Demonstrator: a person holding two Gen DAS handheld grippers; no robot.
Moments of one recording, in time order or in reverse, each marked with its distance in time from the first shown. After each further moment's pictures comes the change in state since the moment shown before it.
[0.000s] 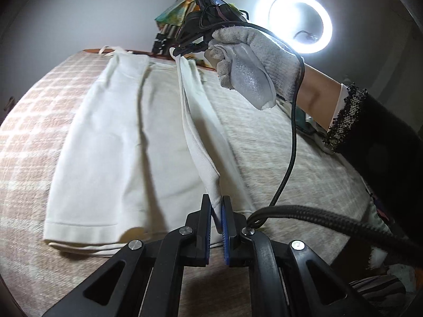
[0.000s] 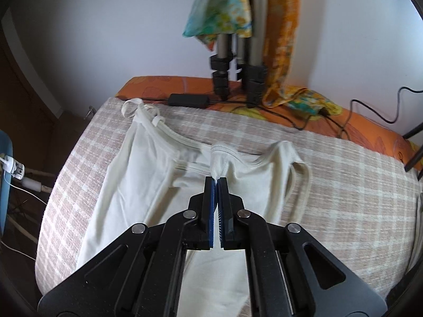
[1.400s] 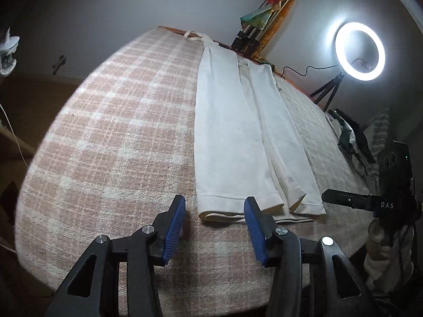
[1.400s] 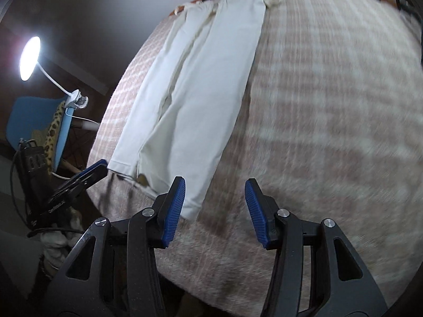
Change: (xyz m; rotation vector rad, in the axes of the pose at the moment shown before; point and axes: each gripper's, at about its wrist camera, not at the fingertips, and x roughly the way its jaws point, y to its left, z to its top) left arm -0.064 0.092 0.000 -0.217 0.072 0.143; right arm -0.130 0.012 -0.278 0.254 0.185 0.355
